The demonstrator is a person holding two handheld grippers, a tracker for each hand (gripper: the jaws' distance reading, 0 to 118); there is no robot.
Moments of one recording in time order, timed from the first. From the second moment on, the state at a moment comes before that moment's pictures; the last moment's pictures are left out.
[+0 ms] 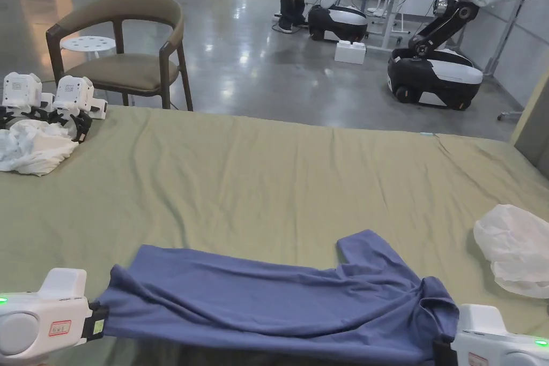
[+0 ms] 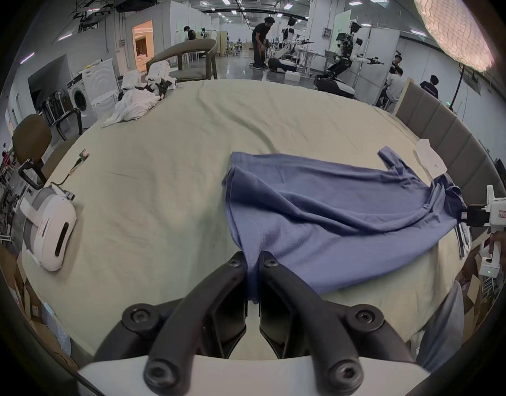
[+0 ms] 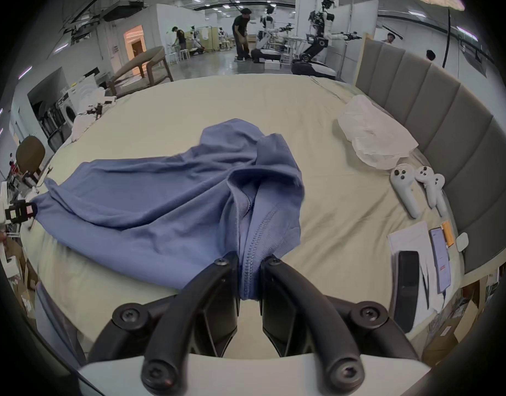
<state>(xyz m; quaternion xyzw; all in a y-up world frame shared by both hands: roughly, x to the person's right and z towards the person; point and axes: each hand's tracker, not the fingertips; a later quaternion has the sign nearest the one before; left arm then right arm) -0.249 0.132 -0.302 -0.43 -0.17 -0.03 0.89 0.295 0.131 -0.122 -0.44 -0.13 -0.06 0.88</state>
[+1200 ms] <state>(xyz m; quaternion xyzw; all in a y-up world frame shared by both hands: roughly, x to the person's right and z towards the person) -0.230 0.146 -0.212 -0.25 -0.15 -0.04 0.96 0.191 0.153 -0.053 -0.25 -0.18 -0.02 0.95</state>
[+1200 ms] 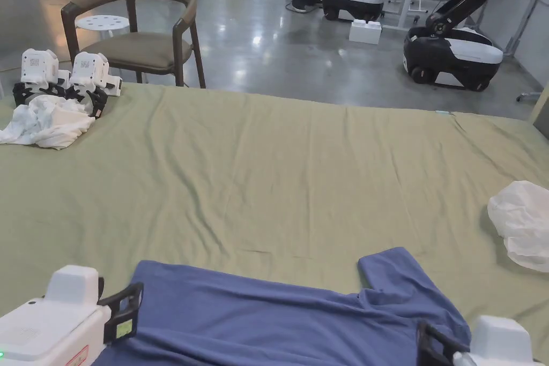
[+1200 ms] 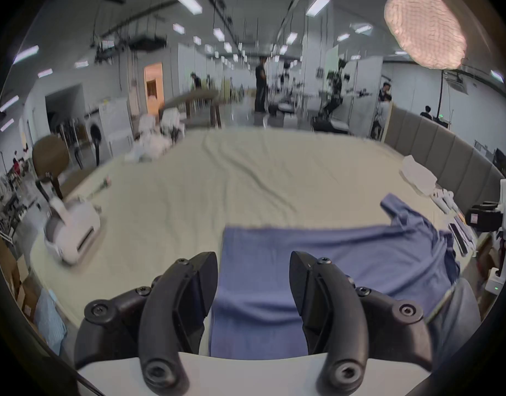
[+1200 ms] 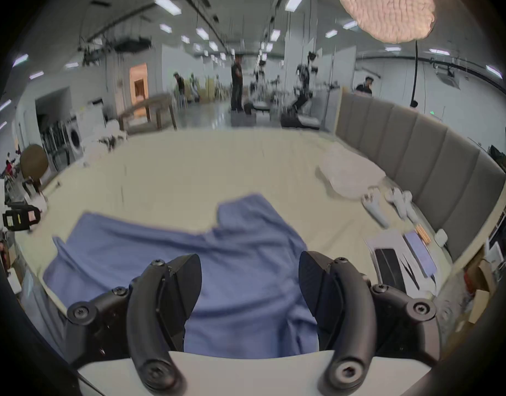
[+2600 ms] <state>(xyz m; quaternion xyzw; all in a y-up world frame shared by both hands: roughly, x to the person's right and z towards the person) -0.241 0.062 -0.400 -0.46 -0.14 0.03 0.88 0.188 0.160 -0.116 -0.13 -0.19 0.02 0.97</state>
